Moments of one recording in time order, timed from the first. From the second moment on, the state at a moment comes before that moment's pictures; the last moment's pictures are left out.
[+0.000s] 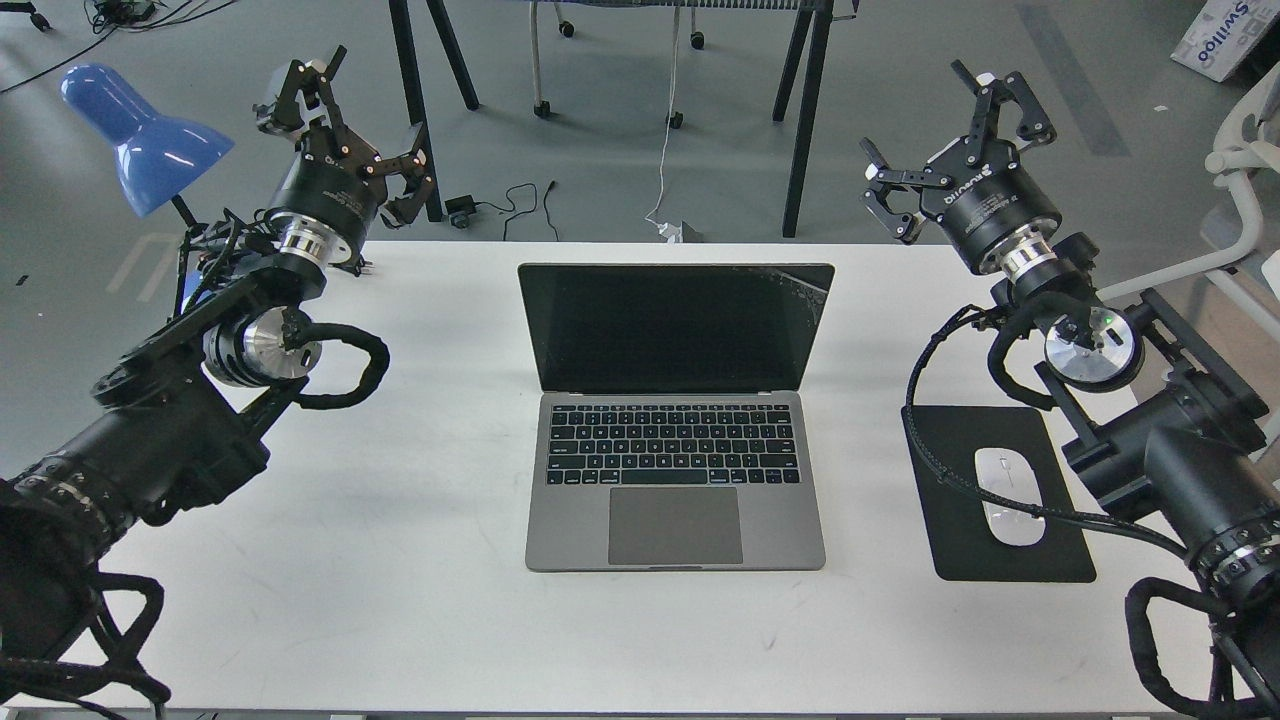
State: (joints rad) left arm -0.84 0.26 -0.68 -0.66 0.03 -0.27 -0.49; right arm 0.71 -0.22 1.11 0.76 -0.09 0.43 0.06
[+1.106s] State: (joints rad) left arm -0.84 0.26 -0.68 -0.66 0.03 -0.25 -0.49; right arm 1.05 -0.18 0.69 0.67 -0.11 0.14 0.07
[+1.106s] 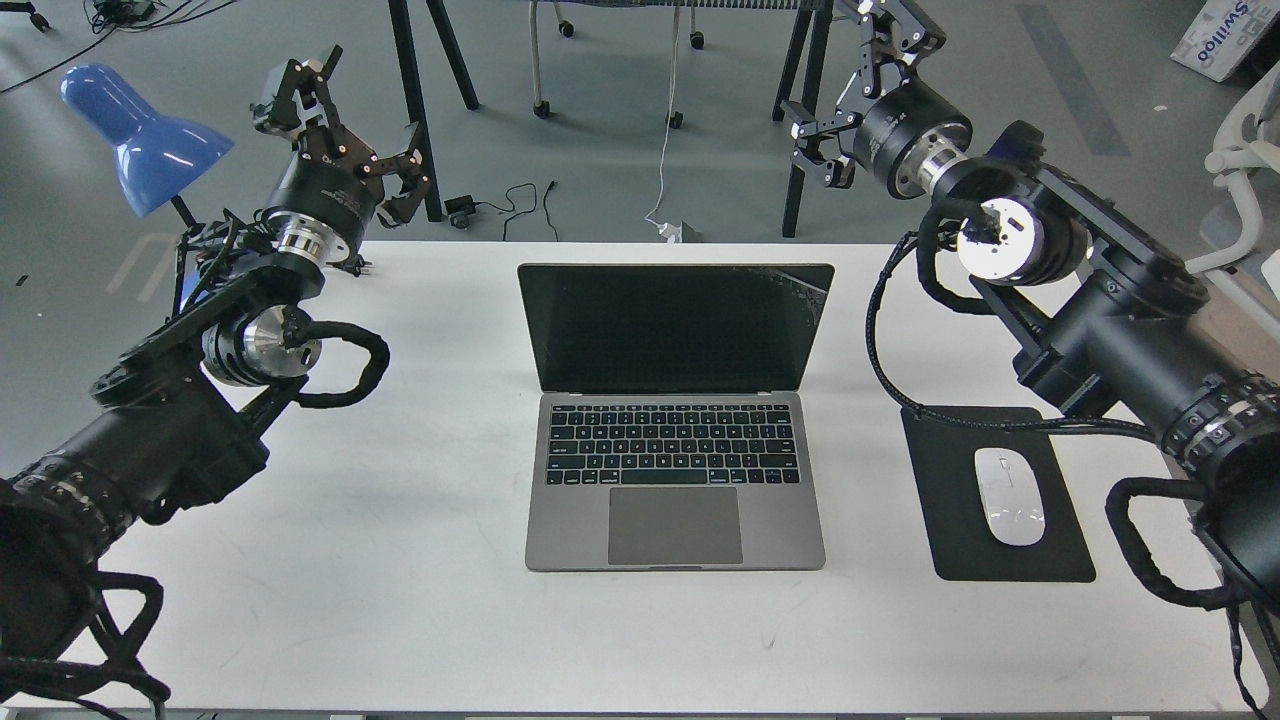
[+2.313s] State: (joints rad) left arm -0.84 0.26 -0.69 -0.66 0.03 -0.25 -0.49; right arm 1.09 -0.06 0.43 0.55 -0.40 -0.01 0.06
